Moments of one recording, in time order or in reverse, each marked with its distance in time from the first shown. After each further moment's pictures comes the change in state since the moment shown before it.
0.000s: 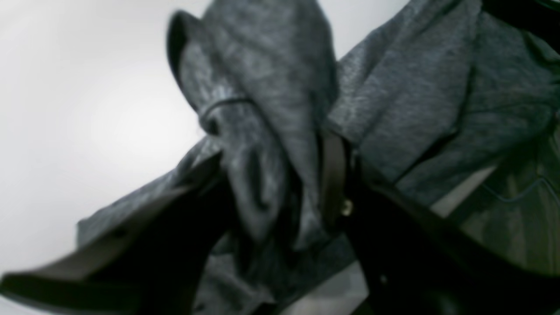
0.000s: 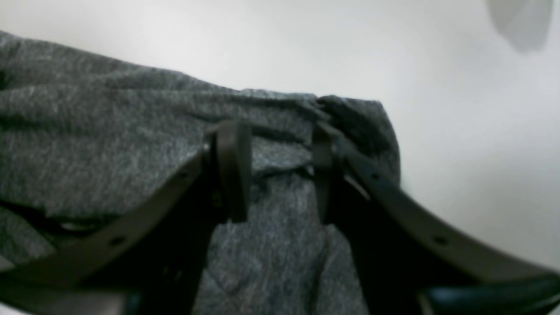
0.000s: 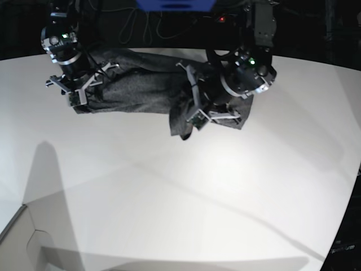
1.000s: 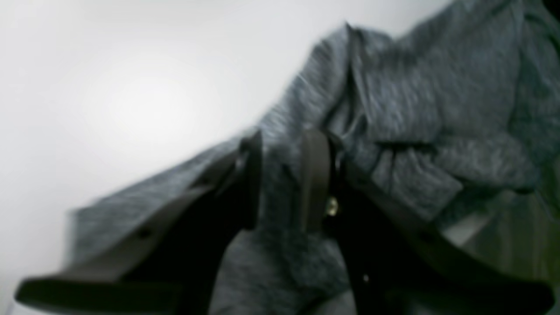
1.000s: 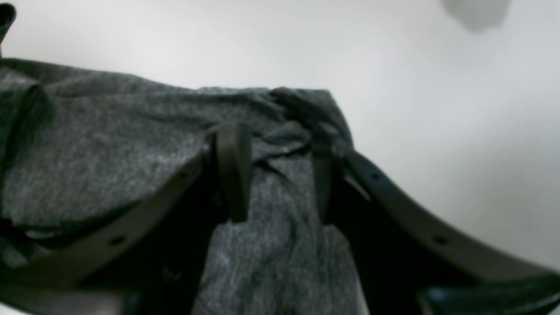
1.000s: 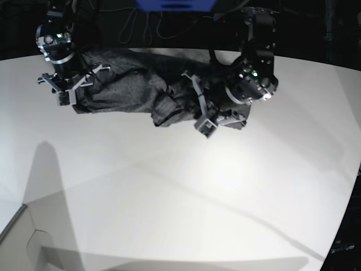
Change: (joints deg) left arm -3.5 0.7 -4.7 -8.0 -0.6 0.0 0.0; right arm 0.3 -1.4 4.7 0.1 -0.2 0.0 0.0
